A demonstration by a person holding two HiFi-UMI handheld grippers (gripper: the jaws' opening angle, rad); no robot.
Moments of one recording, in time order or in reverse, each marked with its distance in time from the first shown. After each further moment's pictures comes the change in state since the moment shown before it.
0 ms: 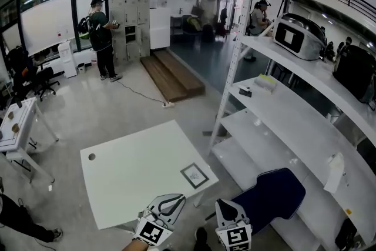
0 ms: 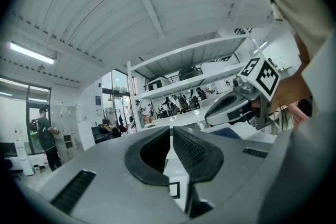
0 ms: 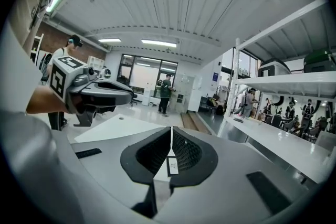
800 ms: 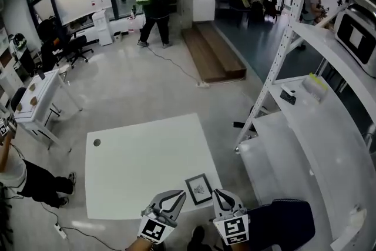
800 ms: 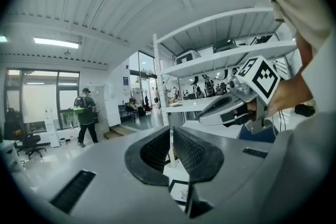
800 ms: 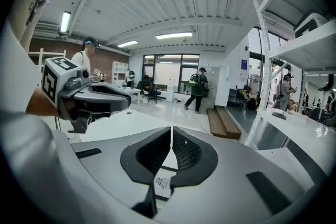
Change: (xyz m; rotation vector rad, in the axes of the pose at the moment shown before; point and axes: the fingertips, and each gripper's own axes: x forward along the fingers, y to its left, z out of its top) left arm 0.171 0.104 -0.109 -0.137 0.185 0.303; right arm 0.236 -0.112 -0.050 -0.017 0.032 0.353
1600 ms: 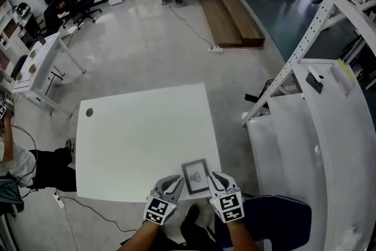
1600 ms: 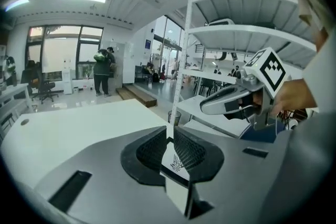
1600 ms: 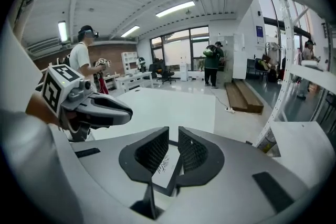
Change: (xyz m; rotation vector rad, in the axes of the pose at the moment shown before) left arm 0.076 0.008 -0.194 -0.319 0.329 0.116; right arm 0.118 -0.023 -0.147 0.097 0.223 0.229
